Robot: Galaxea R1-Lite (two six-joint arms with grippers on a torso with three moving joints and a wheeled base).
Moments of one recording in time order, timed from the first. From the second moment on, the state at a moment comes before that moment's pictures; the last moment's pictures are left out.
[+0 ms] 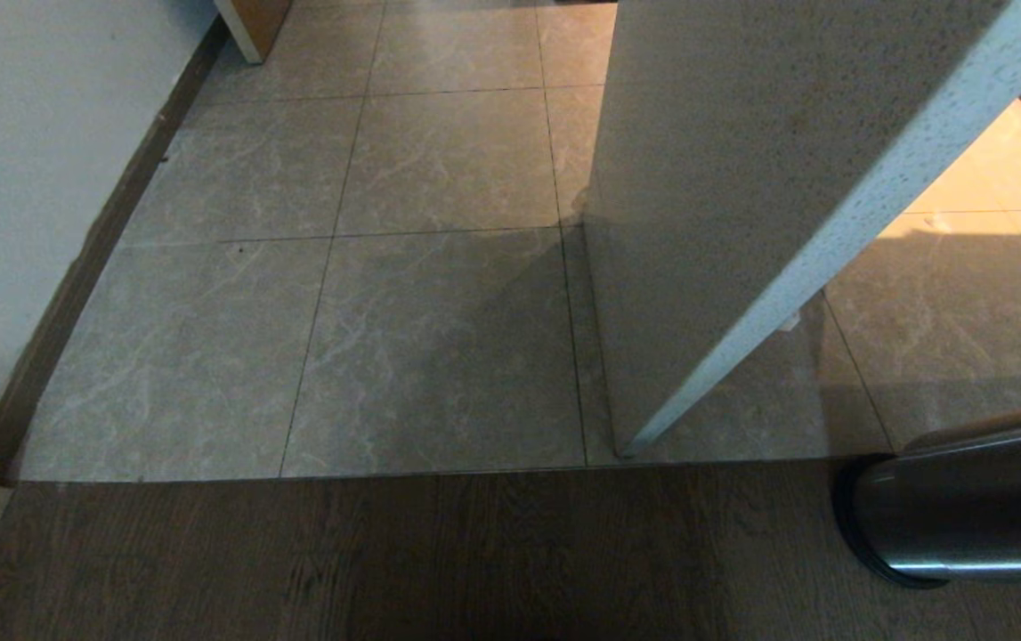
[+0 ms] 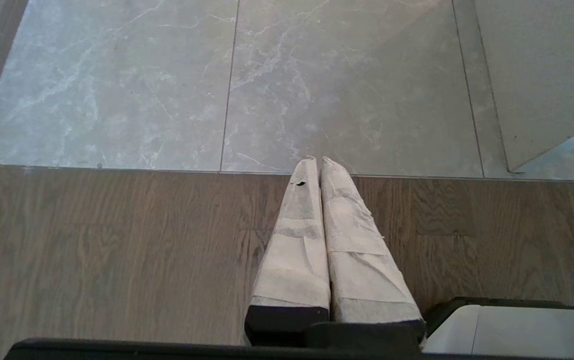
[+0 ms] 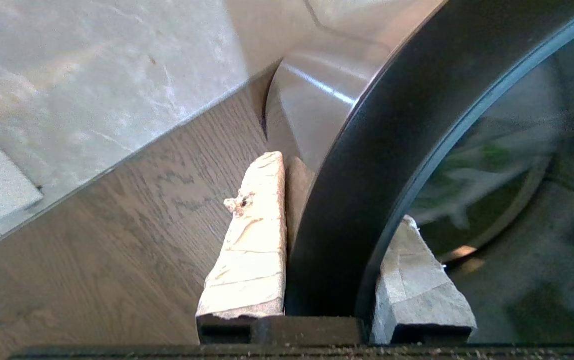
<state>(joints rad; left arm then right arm) 0.00 0.00 0.00 0.00 0.00 -0.02 -0.67 1.77 -0.83 -0.36 0.17 -0.02</state>
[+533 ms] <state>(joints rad) 0.00 0.00 0.00 0.00 0.00 -0.02 -0.66 1.46 -0.85 -0.13 0.32 -0.12</state>
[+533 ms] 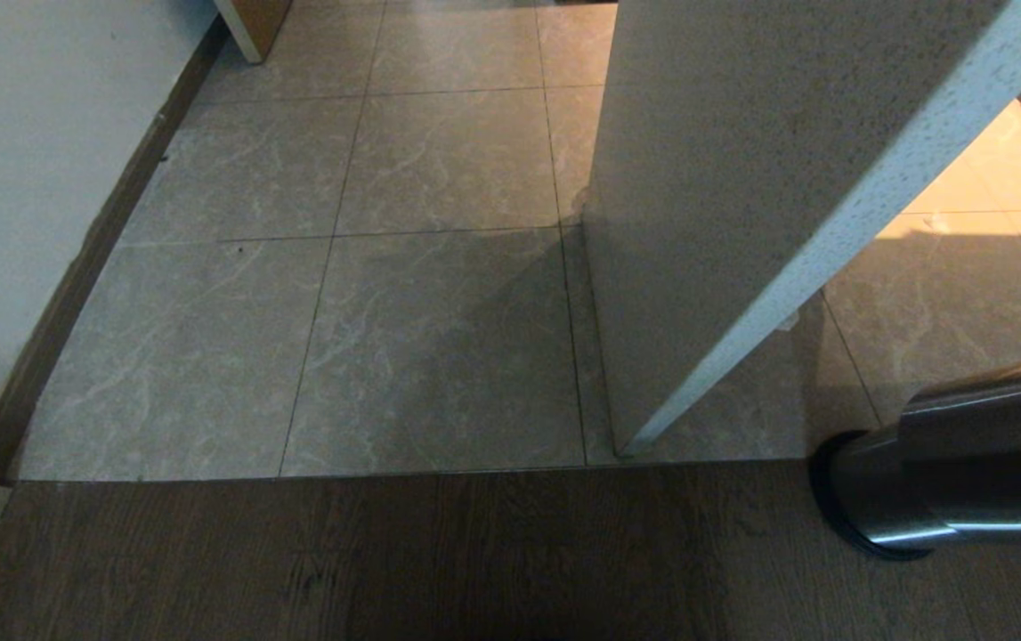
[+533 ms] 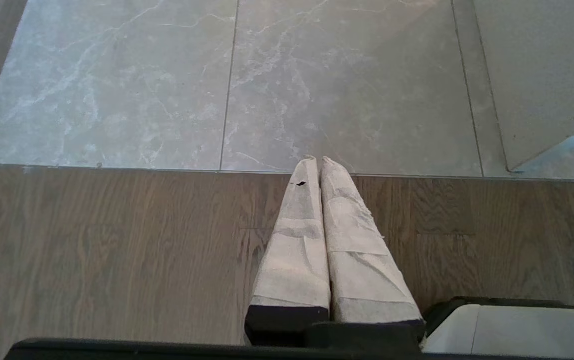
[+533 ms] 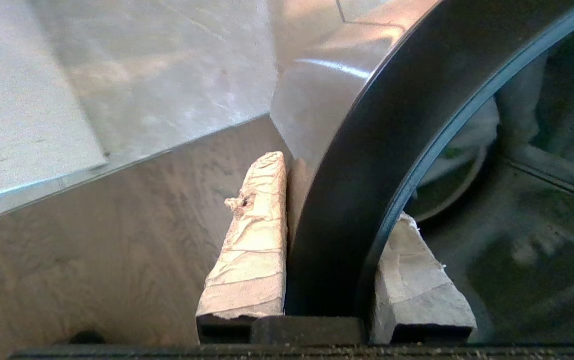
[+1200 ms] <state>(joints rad) 0.00 0.00 0.00 0.00 0.00 -0.02 -0.56 1.18 -0.95 0.27 0.42 -0.26</state>
